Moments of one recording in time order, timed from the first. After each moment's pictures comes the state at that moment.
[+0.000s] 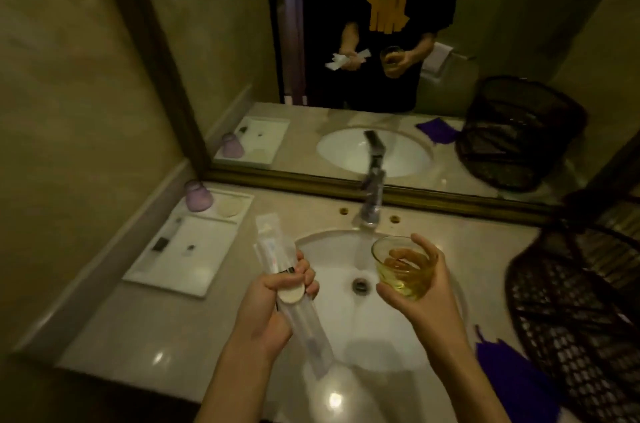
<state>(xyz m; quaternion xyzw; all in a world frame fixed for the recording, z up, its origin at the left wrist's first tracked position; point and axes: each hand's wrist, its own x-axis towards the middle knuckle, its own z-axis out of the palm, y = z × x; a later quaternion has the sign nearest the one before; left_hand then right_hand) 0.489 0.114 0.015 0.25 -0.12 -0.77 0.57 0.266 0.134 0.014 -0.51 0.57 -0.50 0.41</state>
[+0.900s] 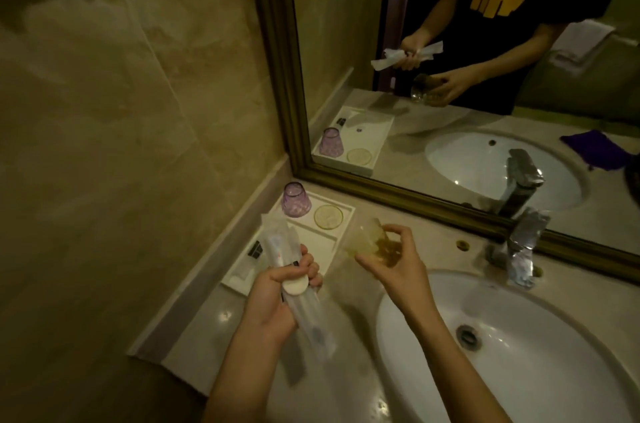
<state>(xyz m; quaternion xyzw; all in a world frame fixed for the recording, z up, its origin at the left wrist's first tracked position) 0.694 0.014 -0.013 0.29 -0.03 -0.71 0.64 0.499 -0.052 -0.037 -0.60 0.54 -0.37 0.47</state>
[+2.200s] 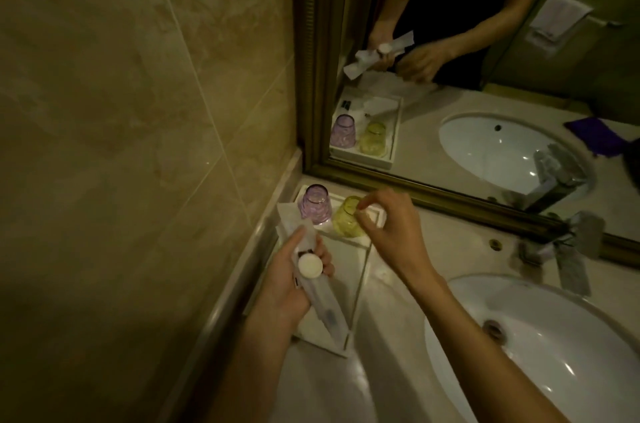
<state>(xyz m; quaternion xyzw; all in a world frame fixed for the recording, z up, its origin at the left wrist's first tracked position) 0.819 -0.078 -0.062 0.33 0.03 -0.77 0.55 0.644 -0.153 -0.043 -0.77 0.52 -0.35 0.16</state>
